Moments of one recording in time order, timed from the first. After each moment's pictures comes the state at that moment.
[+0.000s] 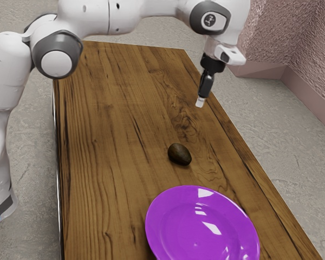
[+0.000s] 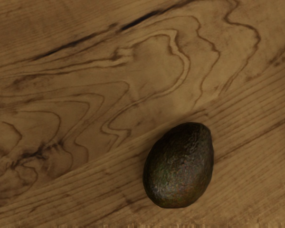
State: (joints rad) arm 0.02 0.33 0.02 -1.16 -0.11 1.41 0.44
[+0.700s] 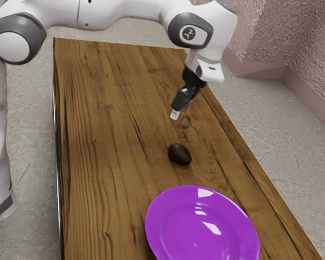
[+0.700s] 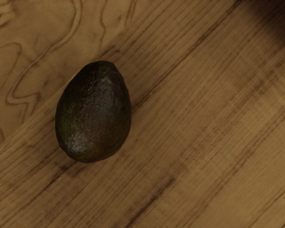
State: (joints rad) arm 0.02 0.06 -0.12 -1.56 -0.03 1.49 0.67
